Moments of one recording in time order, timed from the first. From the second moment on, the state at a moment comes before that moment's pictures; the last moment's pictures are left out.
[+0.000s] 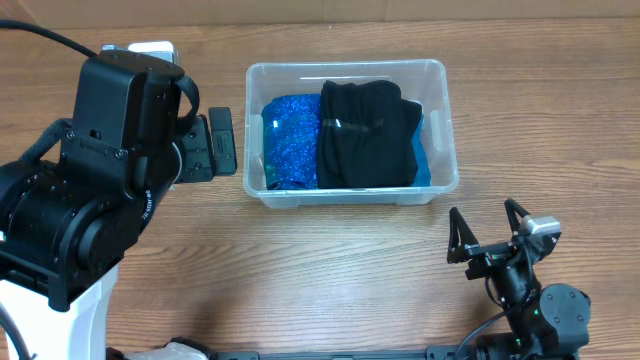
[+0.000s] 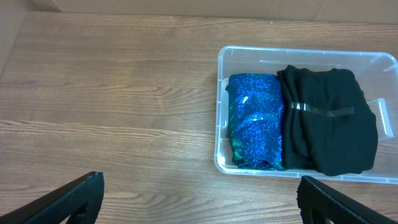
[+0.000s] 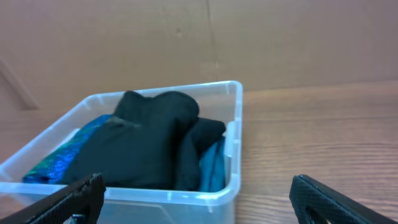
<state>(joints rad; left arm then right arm) -0.39 1.48 2.31 -1.69 -0.30 -0.36 0.08 0.10 0.33 -0.36 -0.14 0.18</state>
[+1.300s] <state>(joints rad) -0.39 1.48 2.31 -1.69 -0.30 -0.36 0.03 0.01 0.07 -0.18 -0.15 0.17</state>
